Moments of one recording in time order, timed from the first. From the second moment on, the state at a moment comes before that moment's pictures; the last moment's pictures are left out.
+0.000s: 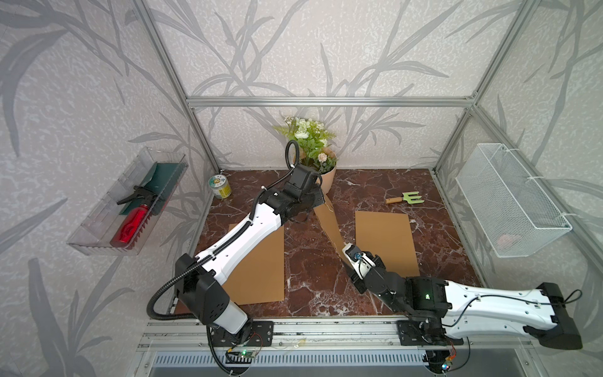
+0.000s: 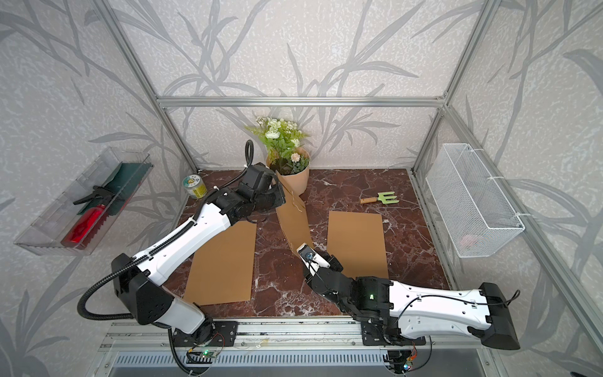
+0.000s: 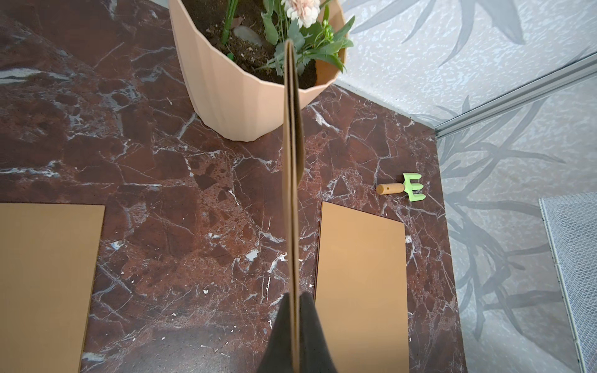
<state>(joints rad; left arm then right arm) -0.62 1.54 1.51 -0.69 -0.13 -0.80 1.37 0.94 0.72 -0.33 0.68 0.16</state>
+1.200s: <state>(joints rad) -0.56 1.26 1.14 -0.27 0.06 -0.53 0.70 0.89 0.72 -0.37 0.01 0.33</state>
